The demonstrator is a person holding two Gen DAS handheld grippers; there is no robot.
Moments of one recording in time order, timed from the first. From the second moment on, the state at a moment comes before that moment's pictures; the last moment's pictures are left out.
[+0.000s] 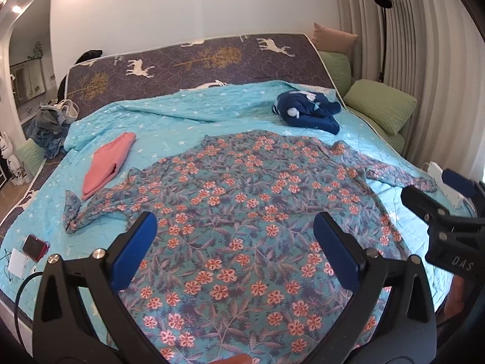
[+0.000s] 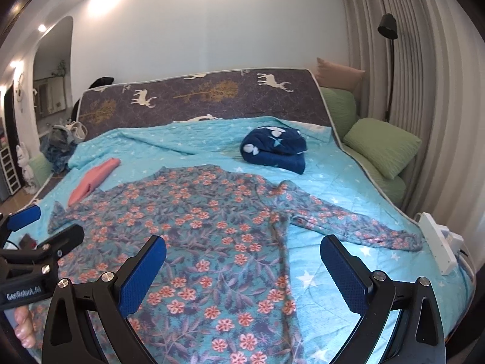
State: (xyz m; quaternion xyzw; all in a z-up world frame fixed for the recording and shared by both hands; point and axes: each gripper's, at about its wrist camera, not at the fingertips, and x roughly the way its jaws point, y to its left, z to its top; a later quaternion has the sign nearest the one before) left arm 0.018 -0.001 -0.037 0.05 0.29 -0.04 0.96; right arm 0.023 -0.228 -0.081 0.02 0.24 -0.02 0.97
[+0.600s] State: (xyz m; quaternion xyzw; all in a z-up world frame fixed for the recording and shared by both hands) left arm 0.026 0.007 -0.046 0.06 0.29 -0.01 0.95; right arm 0.027 -0.225 -0.083 0.04 0.25 -0.02 0.97
